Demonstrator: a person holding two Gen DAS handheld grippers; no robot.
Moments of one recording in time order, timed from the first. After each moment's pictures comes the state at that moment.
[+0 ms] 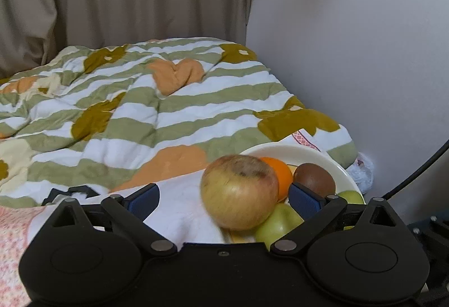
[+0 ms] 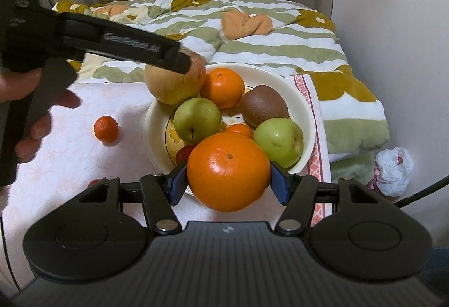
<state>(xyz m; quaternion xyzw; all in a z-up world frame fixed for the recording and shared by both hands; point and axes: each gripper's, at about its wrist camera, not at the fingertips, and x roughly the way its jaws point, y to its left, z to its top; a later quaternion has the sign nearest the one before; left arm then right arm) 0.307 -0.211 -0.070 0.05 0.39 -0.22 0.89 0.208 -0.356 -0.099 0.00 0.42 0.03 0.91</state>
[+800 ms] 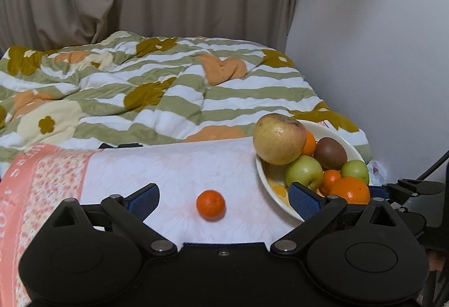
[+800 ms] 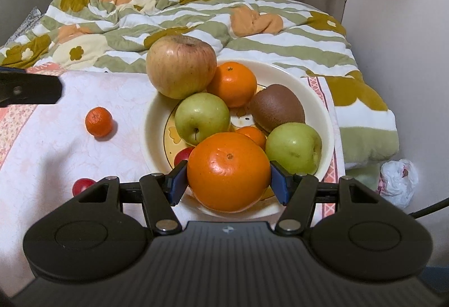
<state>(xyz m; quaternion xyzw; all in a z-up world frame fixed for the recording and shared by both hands) 0.224 -0.143 -0.055 0.00 0.39 -0.13 0.91 0.228 -0.346 -0.125 -0.03 0.42 0.04 0.90</state>
